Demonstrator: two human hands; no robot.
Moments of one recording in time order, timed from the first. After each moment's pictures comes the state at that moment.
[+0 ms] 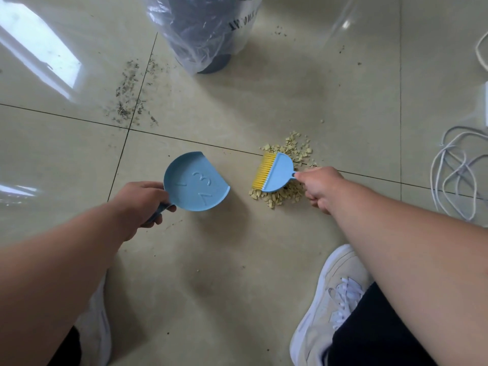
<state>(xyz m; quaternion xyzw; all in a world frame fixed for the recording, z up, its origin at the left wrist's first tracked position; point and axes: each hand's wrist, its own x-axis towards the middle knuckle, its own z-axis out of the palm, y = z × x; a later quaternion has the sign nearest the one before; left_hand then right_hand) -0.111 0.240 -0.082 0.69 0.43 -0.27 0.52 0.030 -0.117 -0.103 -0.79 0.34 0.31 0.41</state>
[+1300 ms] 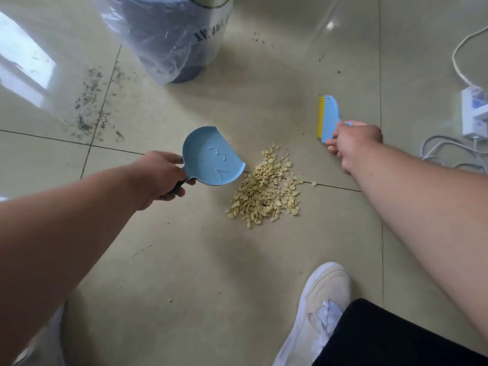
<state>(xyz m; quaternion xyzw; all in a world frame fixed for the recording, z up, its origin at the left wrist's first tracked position) 0.014 0.179 -0.082 0.72 0.33 -0.29 0.54 0.163 -0.175 -0.056 -0.80 0.38 0.05 0.47</state>
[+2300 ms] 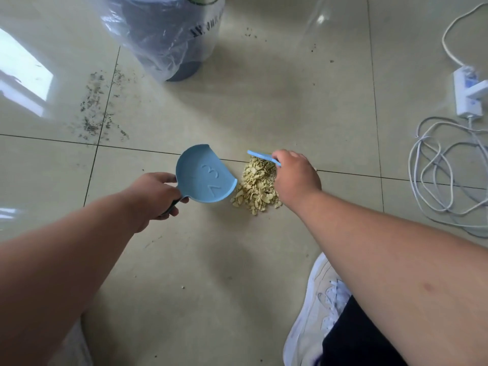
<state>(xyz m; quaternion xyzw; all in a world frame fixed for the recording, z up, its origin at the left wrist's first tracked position) -0.044 0.186 -0.081 0.73 0.34 -0.29 0.51 0.035 -0.112 -0.092 -0.98 -0.05 0.11 0.13</state>
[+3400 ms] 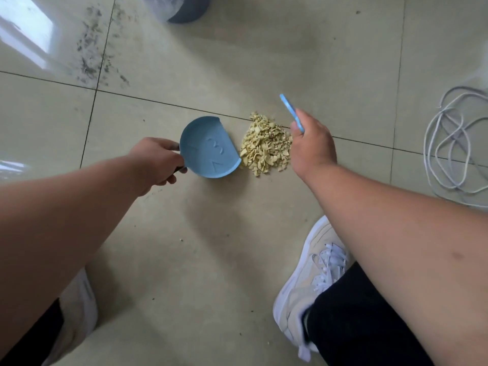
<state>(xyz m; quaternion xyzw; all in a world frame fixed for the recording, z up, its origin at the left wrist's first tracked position) -0.076 0.176 -0.098 0.76 0.35 -0.29 0.46 0.016 -0.133 -0.099 -0.97 0.00 0.07 0.23</state>
